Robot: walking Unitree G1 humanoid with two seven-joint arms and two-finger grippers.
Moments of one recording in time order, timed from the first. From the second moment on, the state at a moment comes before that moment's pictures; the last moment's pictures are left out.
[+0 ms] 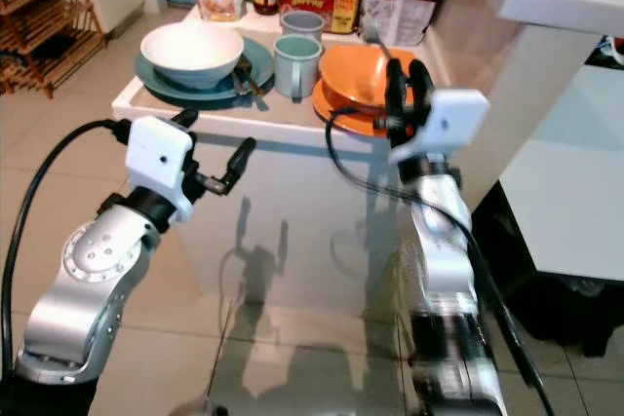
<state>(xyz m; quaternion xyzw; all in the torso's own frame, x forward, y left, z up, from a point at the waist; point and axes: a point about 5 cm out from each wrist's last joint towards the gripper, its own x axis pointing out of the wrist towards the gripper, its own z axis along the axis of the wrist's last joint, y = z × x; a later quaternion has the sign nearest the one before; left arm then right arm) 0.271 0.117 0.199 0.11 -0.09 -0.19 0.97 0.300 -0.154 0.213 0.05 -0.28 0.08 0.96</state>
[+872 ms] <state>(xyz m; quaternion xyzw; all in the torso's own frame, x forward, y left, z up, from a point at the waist) 0.281 0.135 0.203 0.17 -0.09 -0.12 0.97 0.228 -0.168 0.203 0.04 -0.15 0.17 0.97</state>
